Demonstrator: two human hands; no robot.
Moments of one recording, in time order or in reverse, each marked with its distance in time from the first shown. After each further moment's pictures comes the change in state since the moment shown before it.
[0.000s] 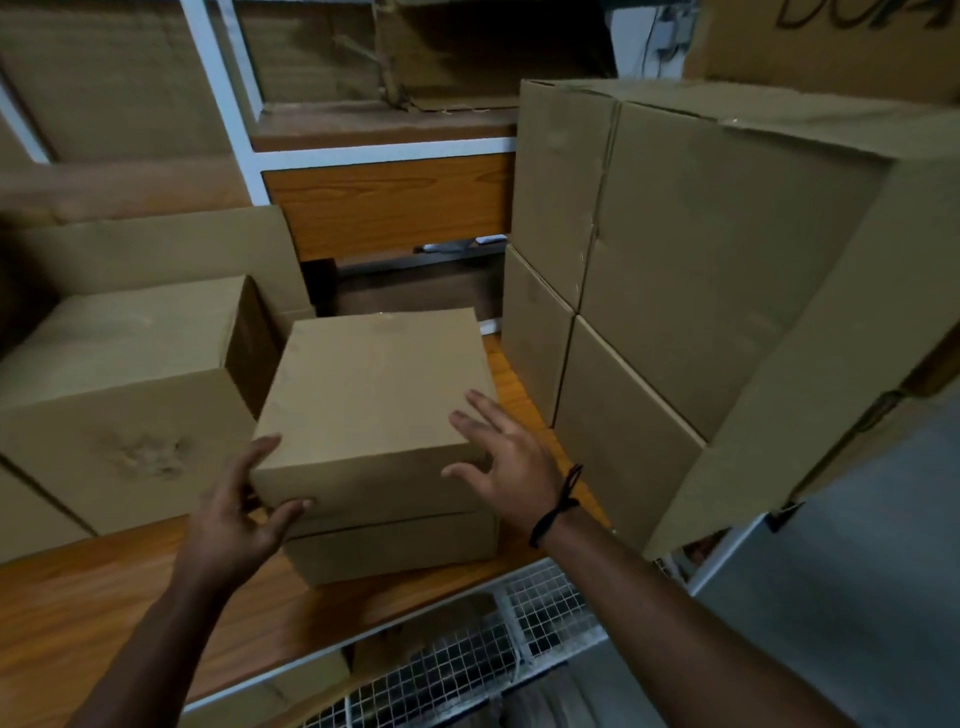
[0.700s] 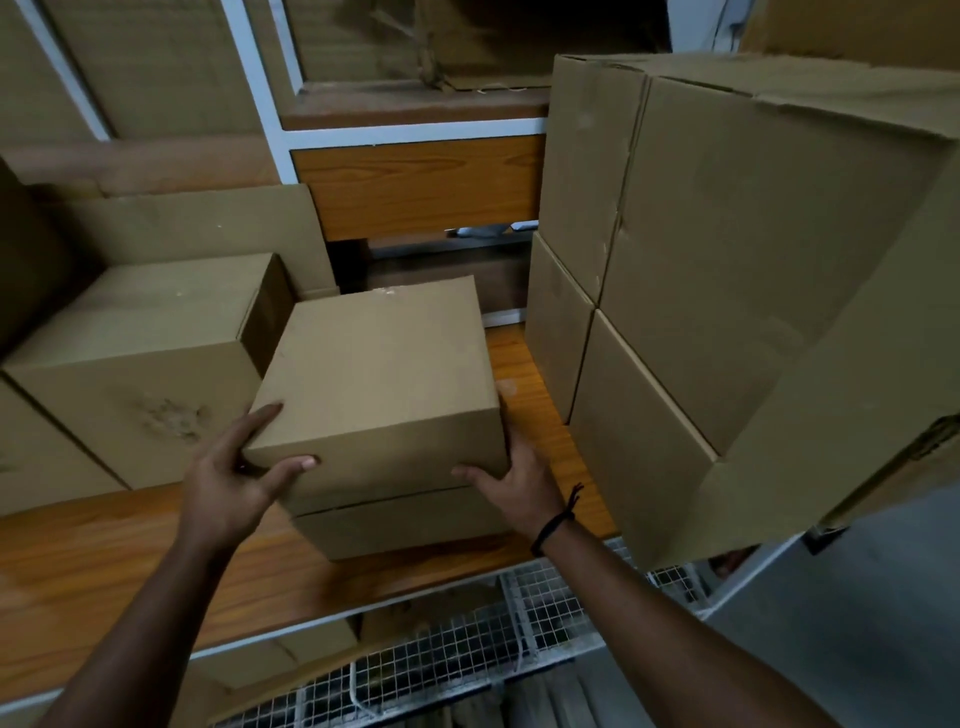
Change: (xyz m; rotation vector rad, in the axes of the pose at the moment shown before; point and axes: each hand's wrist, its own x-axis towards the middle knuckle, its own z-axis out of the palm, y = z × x) left_hand 0.003 0.046 0.006 -0.039 0.203 0.021; right_hand -0.017 0.051 0.029 0.483 -0.056 0.233
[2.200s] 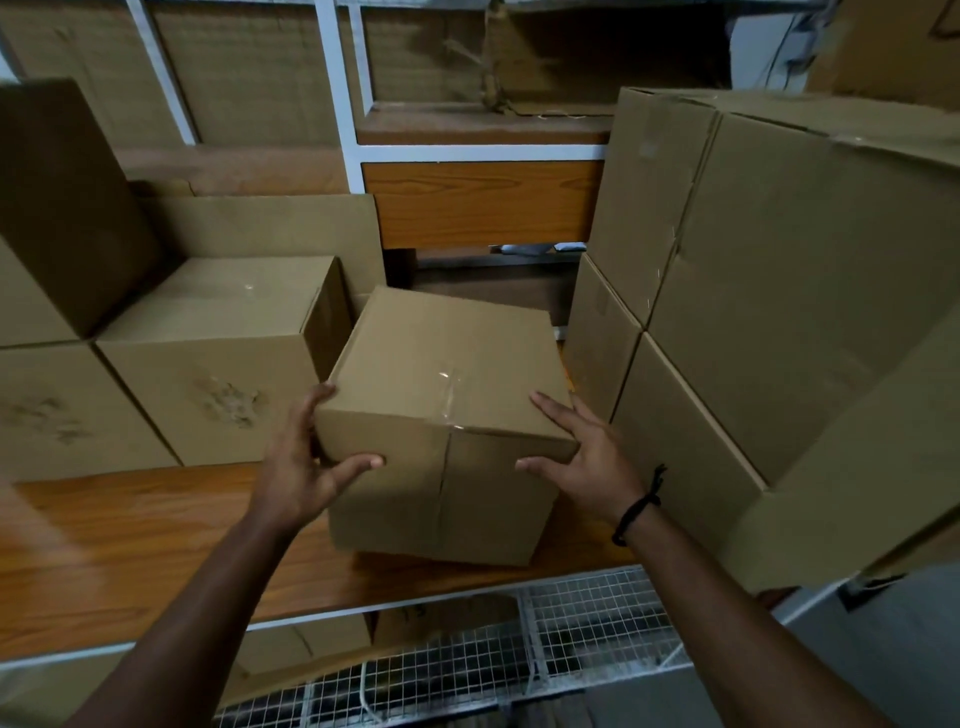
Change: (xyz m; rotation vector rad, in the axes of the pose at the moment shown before) left_hand -0.007 0.022 -0.006 -0.039 -0.074 -0.086; right_hand 0.016 -0.034 -0.044 -0.196 -0.108 -0.038
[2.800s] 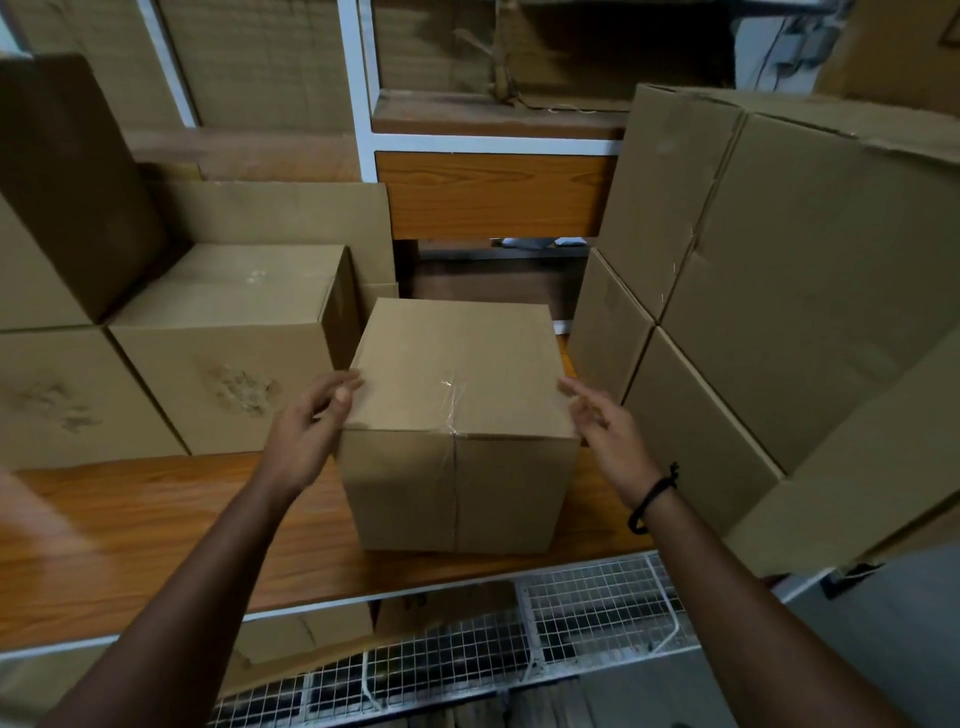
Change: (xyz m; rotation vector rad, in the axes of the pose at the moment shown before) left_hand 0.022 -0.011 -0.021 -0.147 -0.074 -0.175; right_hand -0.001 -0.025 0.000 0.312 0.022 0.099
